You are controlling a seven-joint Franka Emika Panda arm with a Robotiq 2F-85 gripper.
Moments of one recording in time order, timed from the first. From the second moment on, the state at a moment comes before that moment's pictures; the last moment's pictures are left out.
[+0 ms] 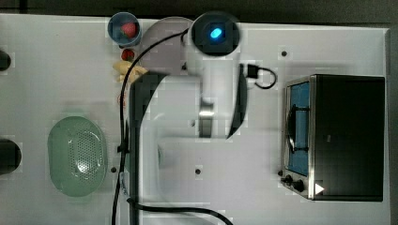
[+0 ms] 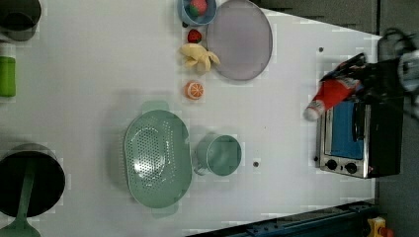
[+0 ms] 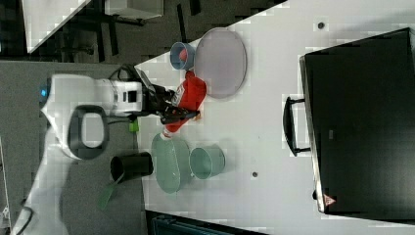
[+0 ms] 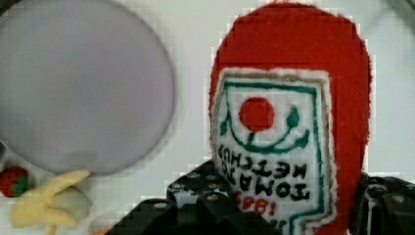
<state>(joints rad) 0.19 0.21 -0.19 -1.91 0.02 0.46 0.04</state>
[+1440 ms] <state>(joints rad) 0.15 0.13 -0.15 -2.16 0.06 0.99 0.05</state>
